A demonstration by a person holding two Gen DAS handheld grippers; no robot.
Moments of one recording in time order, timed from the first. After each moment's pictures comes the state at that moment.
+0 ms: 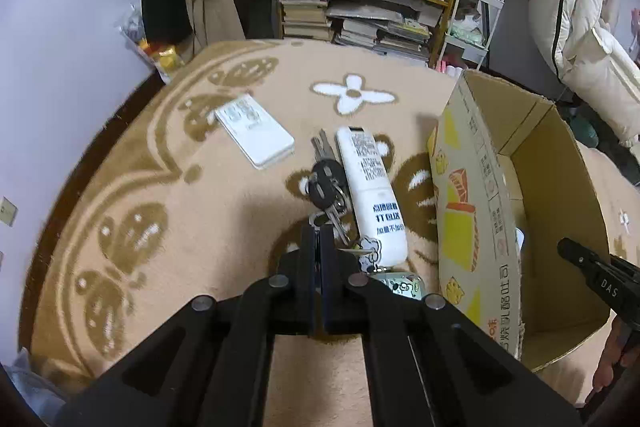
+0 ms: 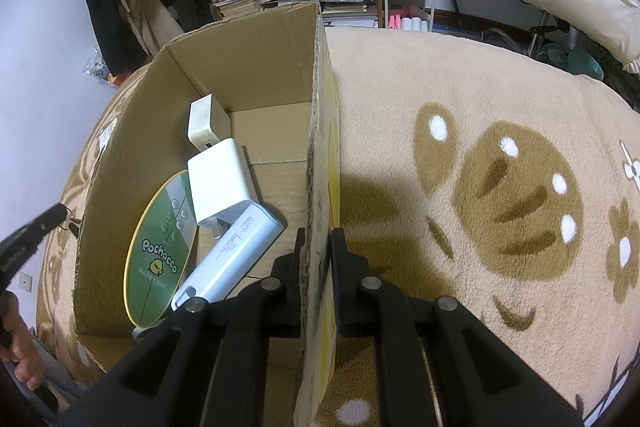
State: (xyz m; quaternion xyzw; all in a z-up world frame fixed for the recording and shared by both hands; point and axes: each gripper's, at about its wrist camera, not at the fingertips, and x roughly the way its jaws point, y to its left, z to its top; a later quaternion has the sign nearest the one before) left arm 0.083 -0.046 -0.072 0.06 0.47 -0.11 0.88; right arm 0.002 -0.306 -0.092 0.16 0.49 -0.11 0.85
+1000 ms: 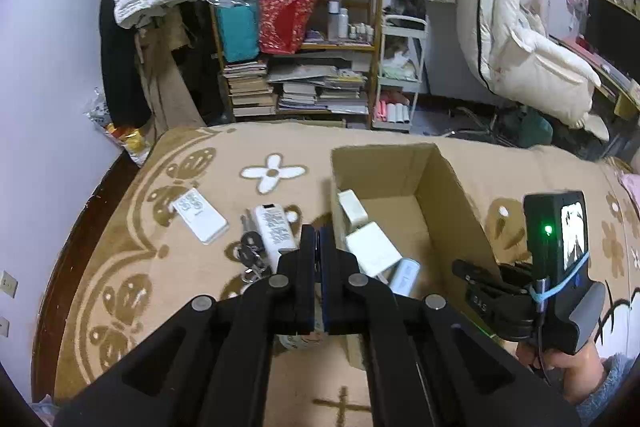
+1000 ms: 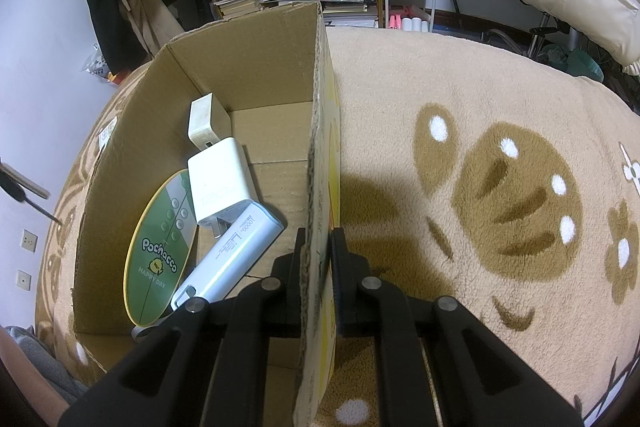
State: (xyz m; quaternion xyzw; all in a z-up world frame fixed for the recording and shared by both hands) left arm 0.024 -0.116 0.016 0.10 0.38 -0.21 0.90; right arm 0.002 -0.305 -0.093 0.16 0.49 -0.11 0.85
